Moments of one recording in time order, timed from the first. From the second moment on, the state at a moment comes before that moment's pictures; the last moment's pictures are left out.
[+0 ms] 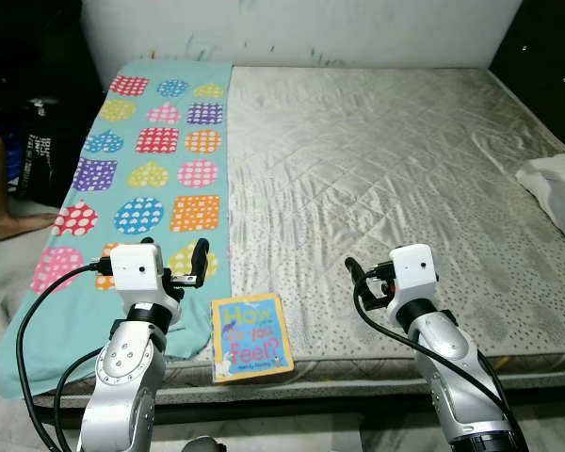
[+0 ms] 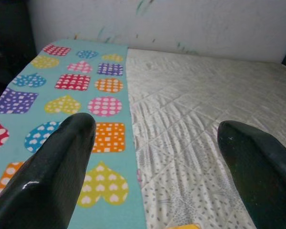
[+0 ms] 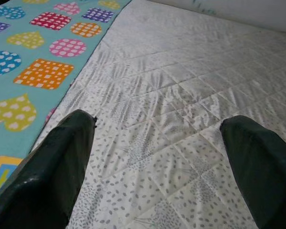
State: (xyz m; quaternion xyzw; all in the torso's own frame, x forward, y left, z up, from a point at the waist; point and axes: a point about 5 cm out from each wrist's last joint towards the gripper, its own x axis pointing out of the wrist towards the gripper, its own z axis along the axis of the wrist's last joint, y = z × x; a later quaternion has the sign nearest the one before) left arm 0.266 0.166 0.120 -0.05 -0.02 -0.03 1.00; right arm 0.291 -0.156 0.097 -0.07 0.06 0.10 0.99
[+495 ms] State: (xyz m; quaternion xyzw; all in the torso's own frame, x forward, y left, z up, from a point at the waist) left arm 0.267 0.169 0.121 -0.04 -0.02 -0.02 1.00; right arm 0.293 -0.154 0.100 -0.07 0.06 0.10 0.99
